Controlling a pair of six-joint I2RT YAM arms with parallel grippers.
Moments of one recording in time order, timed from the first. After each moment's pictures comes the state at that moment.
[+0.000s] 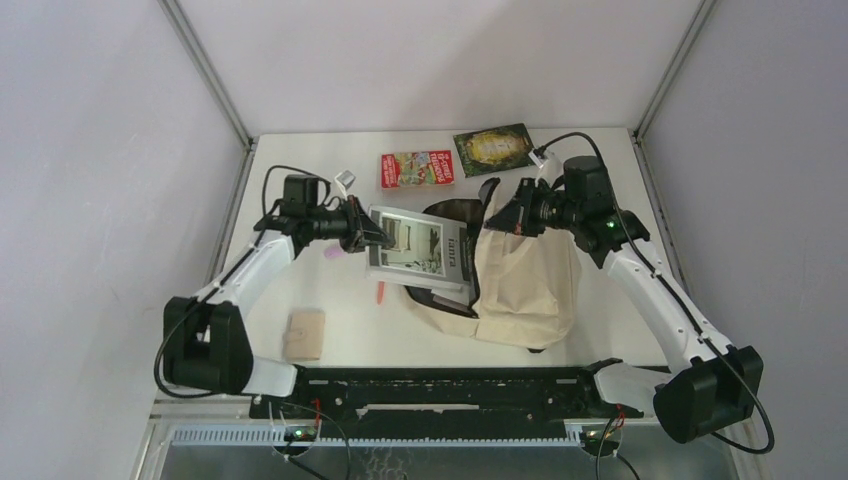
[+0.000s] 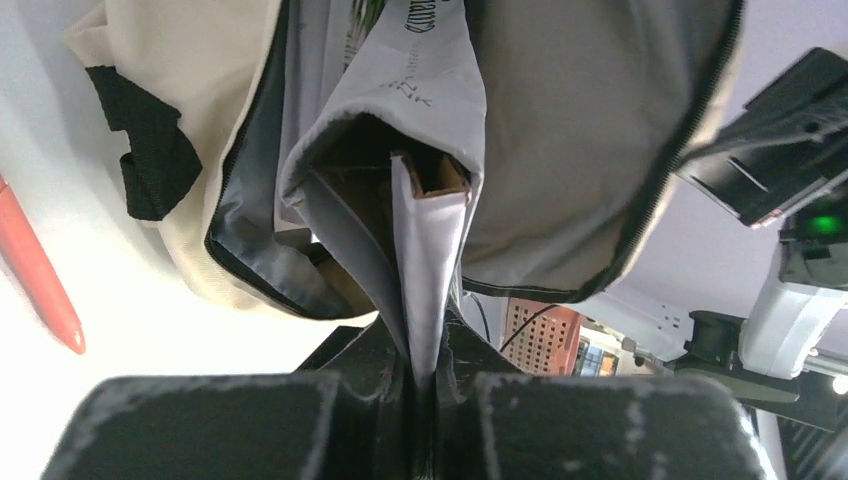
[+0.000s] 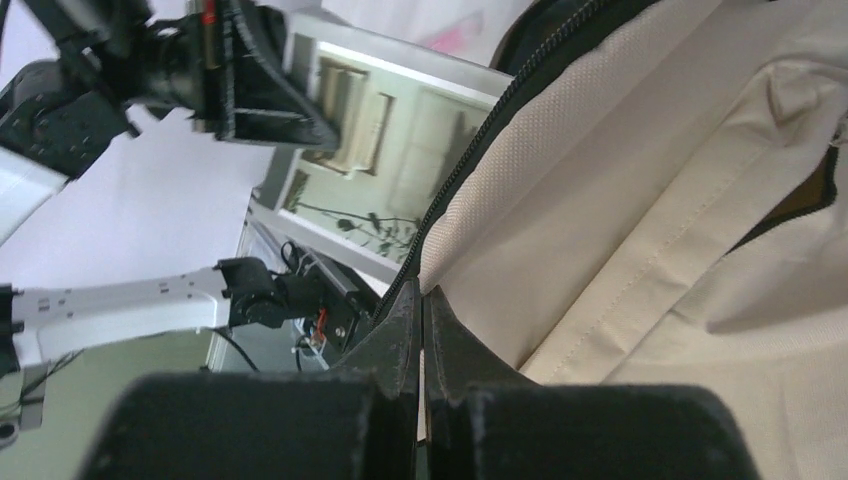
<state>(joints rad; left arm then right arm) -0.17 1.37 0.97 -0.36 0.91 -0.69 0.31 1.19 1.10 -0.48 -0.61 0.54</state>
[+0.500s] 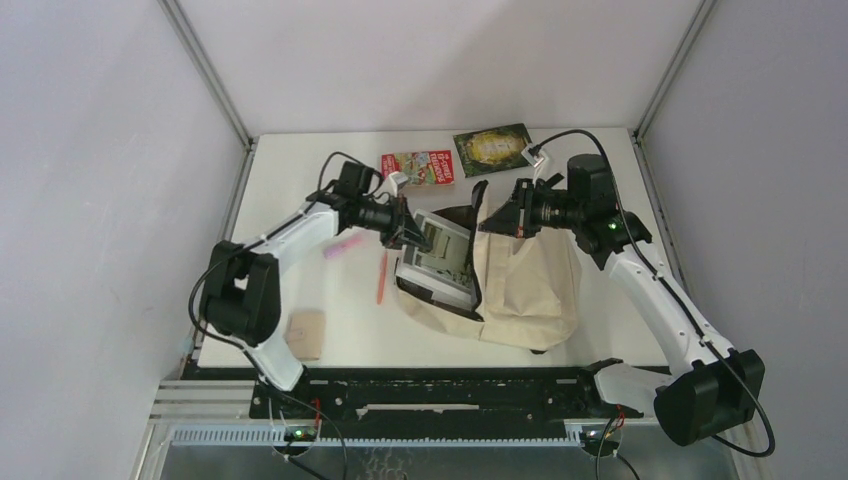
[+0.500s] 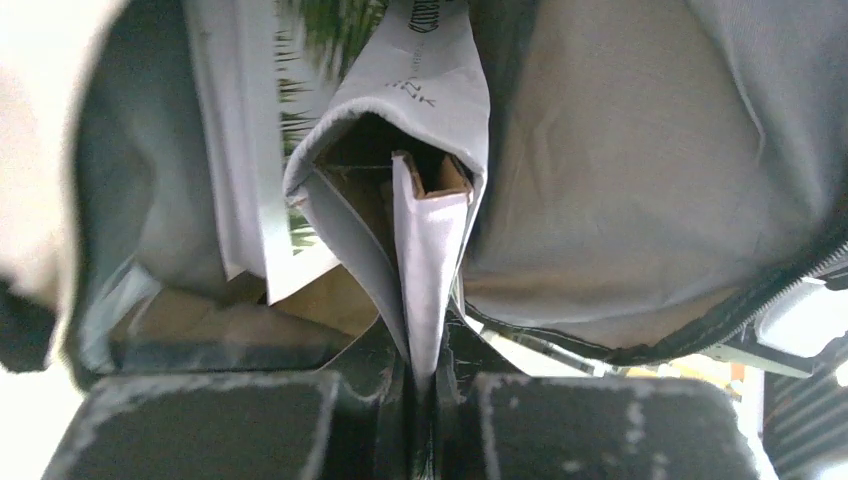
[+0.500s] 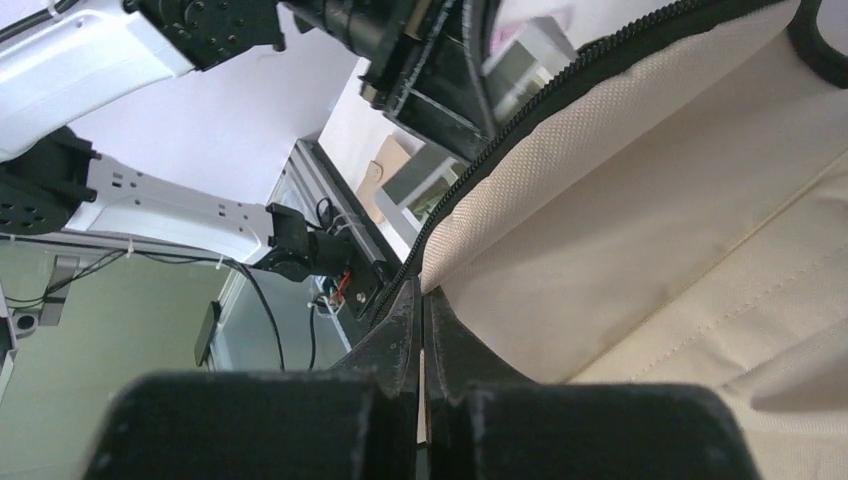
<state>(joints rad) -0.36 1.67 1.17 -0.42 0.93 -0.67 0.31 1.17 1.10 -0.42 -0.80 0.48</state>
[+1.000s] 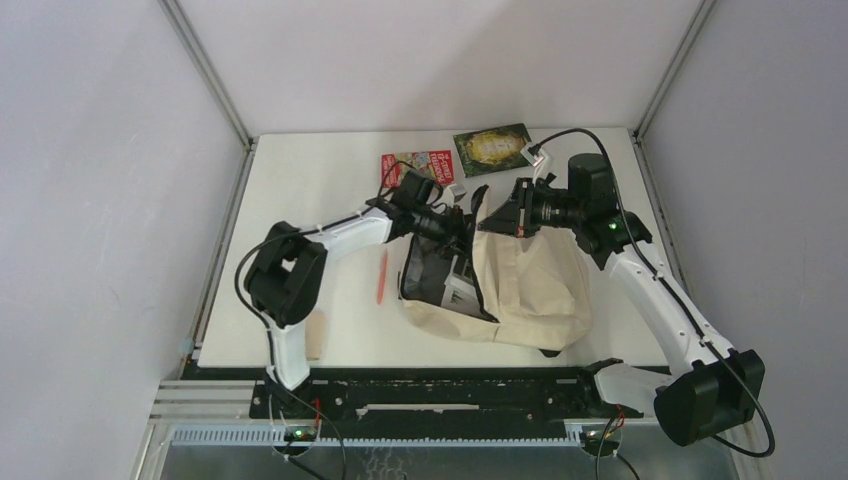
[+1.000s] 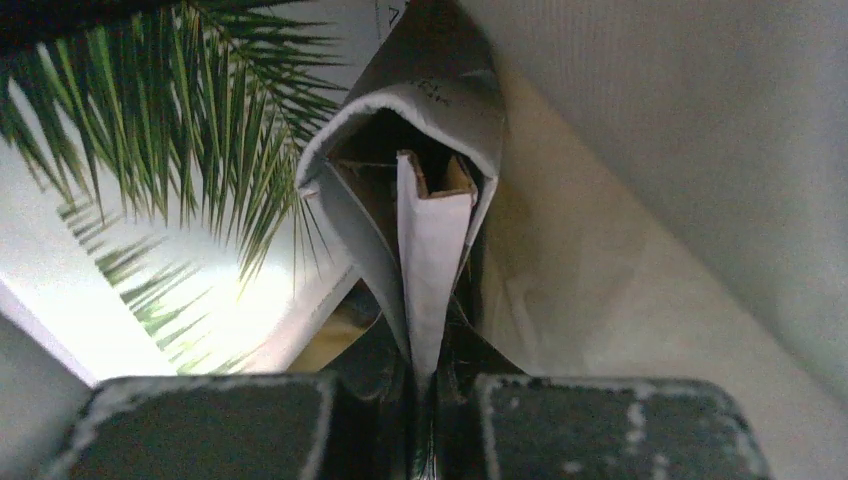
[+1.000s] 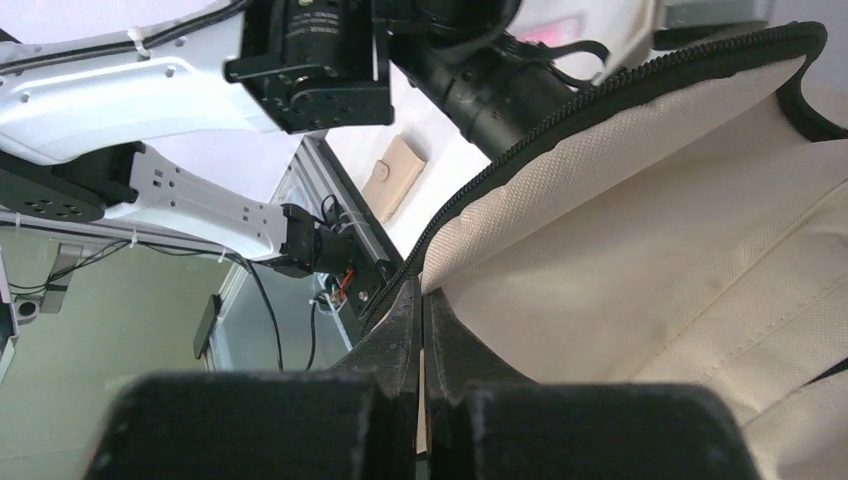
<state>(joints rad) -0.62 1.90 1.33 -0.23 0.91 -0.86 0.30 1.17 1.10 -0.40 -0.83 0.47</state>
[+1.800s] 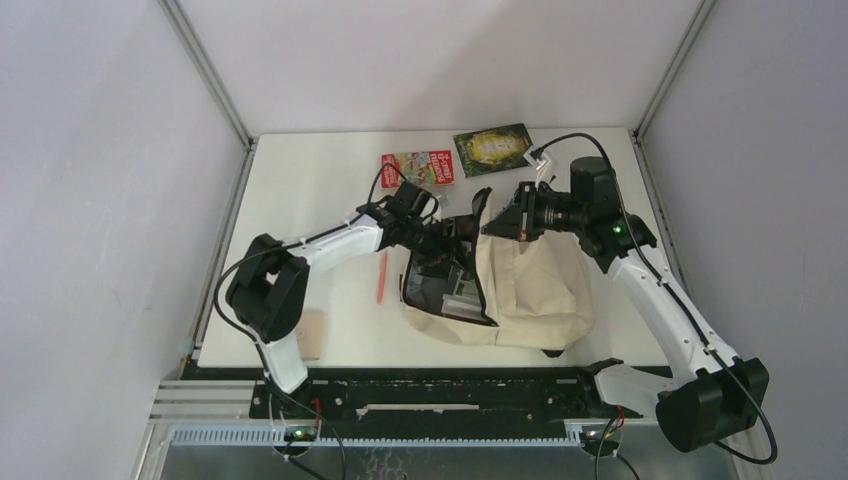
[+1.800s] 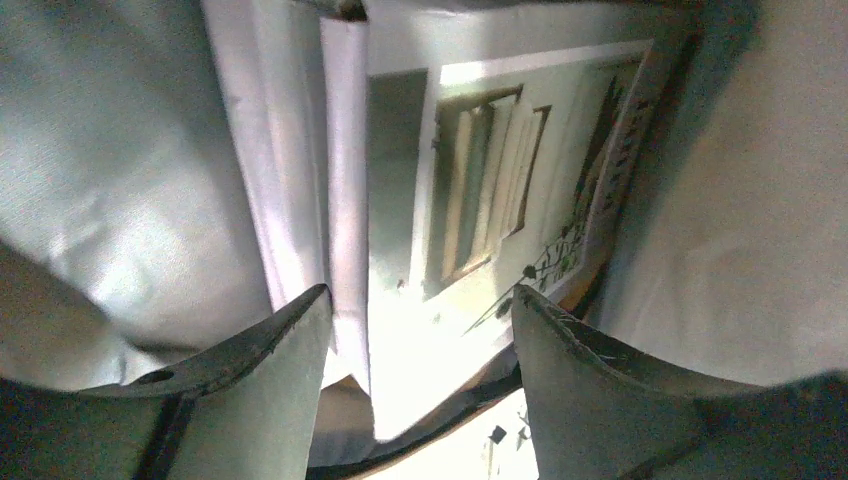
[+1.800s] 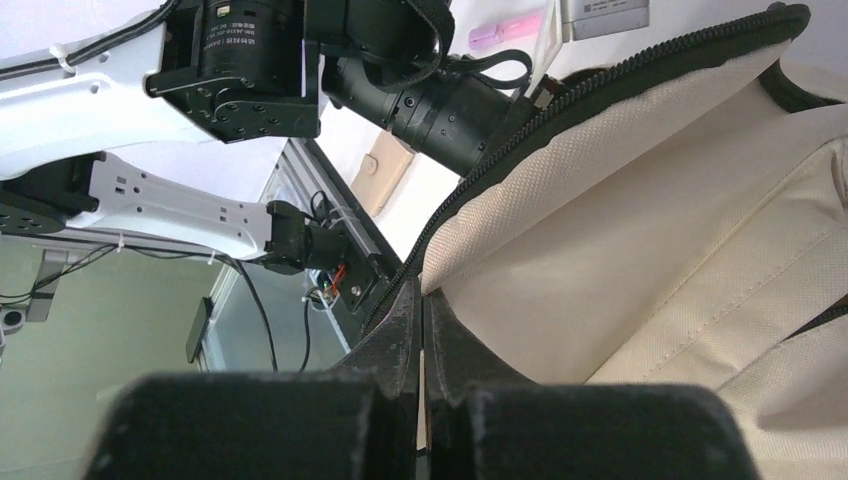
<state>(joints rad) -0.66 1.80 1.26 -0.43 0.59 -0.76 0.30 1.15 1.10 -0.46 -0.80 0.45</state>
